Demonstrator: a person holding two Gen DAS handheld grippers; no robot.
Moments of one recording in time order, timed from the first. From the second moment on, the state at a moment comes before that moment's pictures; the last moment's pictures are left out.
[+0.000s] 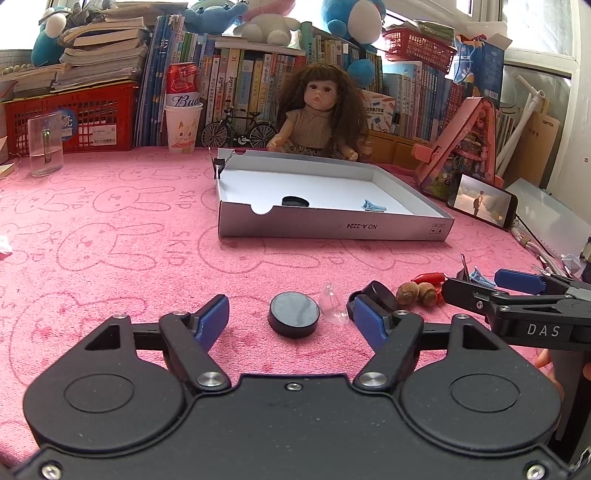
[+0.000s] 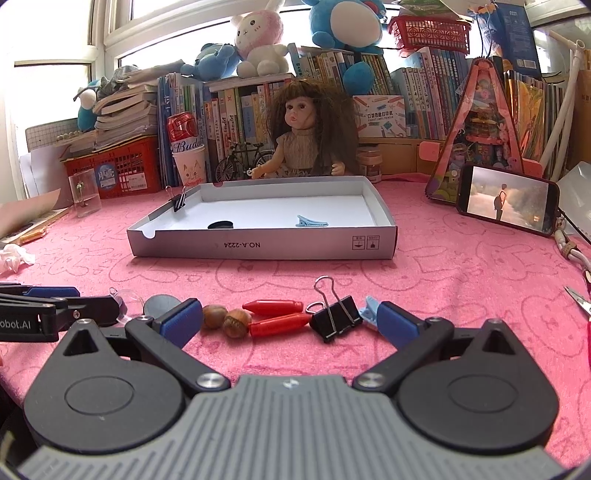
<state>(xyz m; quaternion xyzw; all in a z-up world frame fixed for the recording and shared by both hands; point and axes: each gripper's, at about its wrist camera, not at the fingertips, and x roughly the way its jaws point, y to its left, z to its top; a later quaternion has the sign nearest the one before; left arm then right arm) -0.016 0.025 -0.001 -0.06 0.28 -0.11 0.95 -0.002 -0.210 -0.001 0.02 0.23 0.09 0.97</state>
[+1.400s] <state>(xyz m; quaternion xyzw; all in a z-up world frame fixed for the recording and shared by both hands) -0.012 0.029 -0.006 -0.05 0.28 -0.09 0.95 0.035 -0.234 -0.007 -0.04 0.28 0.12 0.95</state>
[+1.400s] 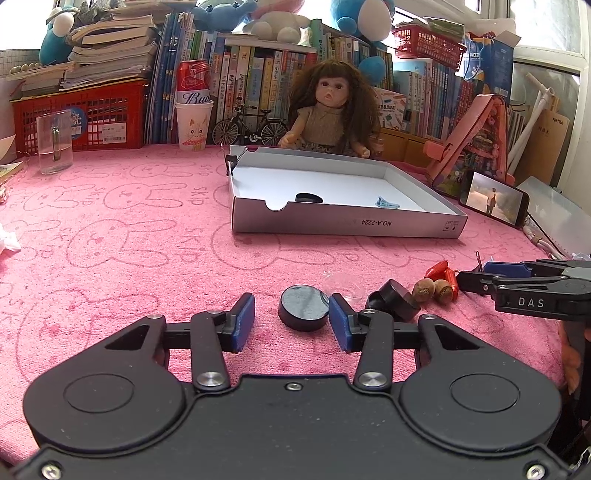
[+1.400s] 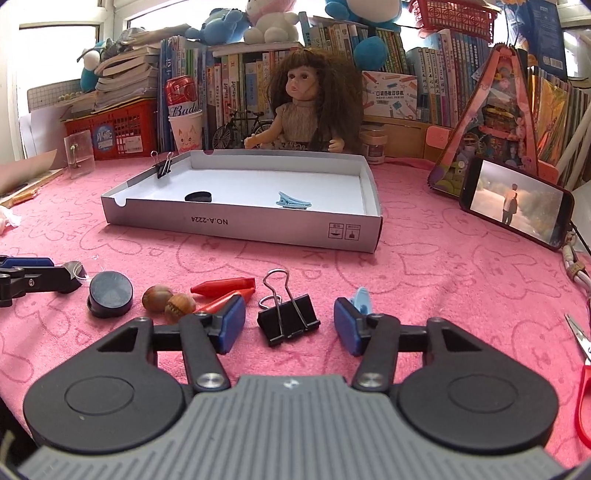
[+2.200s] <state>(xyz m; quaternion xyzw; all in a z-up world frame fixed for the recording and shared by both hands) -0.006 0.023 0.001 -0.06 0.27 -0.09 0.96 0.025 -0.225 -0.001 -0.04 0.25 0.12 0.96</state>
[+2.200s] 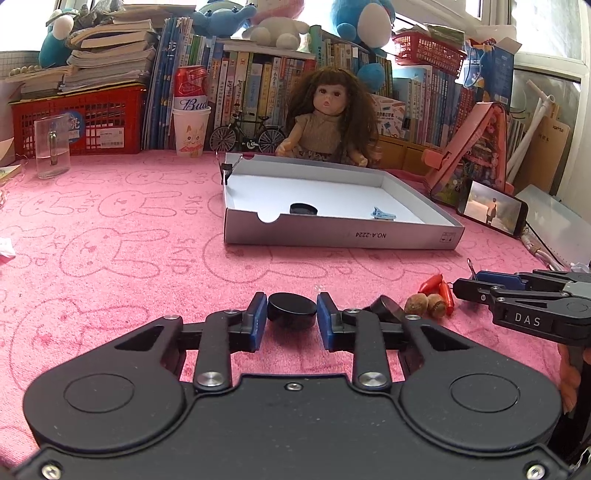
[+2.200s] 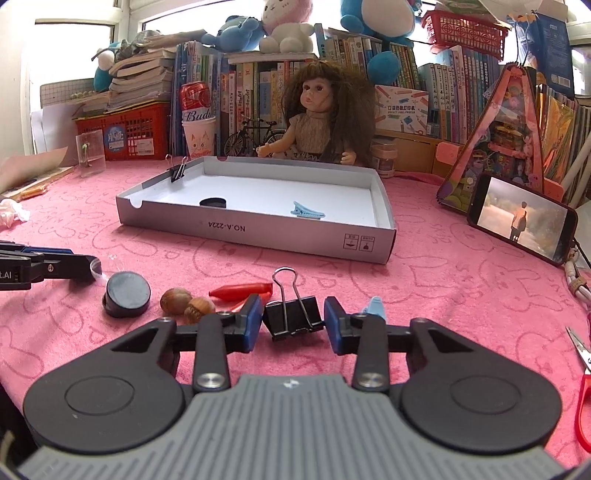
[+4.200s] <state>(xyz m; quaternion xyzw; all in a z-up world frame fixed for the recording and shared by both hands) 0.195 0.012 0.008 -0.10 0.33 -0.04 0.94 0.206 -0.242 0.012 0.13 0.35 0.03 0.93</state>
